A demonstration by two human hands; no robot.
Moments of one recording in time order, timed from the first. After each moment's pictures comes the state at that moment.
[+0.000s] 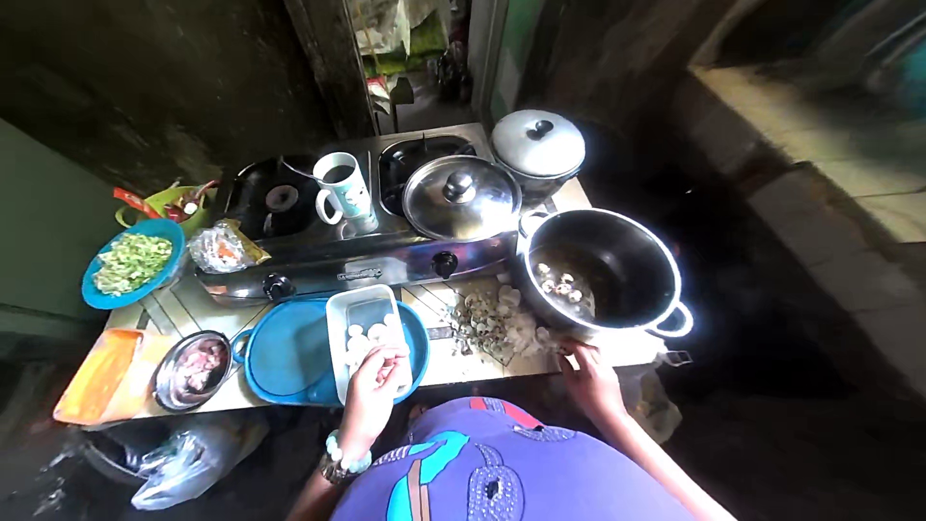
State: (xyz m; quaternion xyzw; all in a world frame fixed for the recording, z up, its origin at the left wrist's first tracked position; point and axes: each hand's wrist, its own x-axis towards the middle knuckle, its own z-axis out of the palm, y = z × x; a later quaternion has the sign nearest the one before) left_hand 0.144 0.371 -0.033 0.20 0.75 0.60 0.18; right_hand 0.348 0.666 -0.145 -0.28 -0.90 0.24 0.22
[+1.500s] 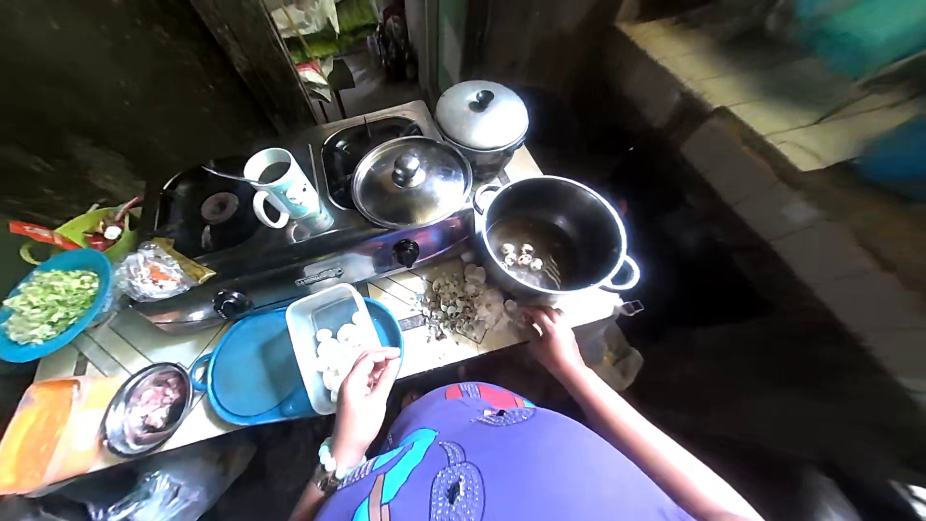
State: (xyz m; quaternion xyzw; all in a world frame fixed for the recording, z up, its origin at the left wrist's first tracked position) left_hand 0.158 0.385 -0.042 0.24 0.74 0.59 0.21; right_hand 0.336 0.666 -0.132 -0.32 -0.88 0.30 0.17
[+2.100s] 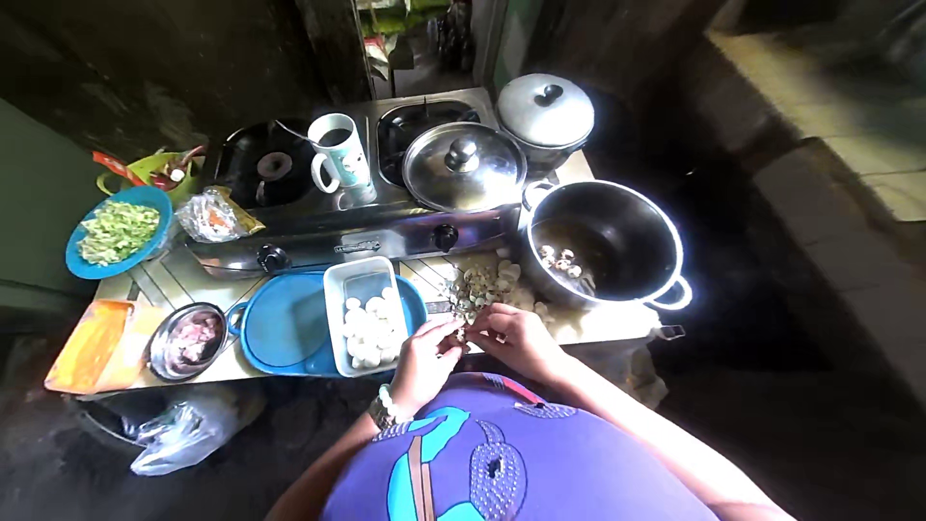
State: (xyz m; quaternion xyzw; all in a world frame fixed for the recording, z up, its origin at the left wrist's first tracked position) left_hand 0.173 0.420 -0.041 0.31 0.74 0.56 0.23; right_hand 0.260 0.600 -0.034 0.00 -0.88 0.44 0.16
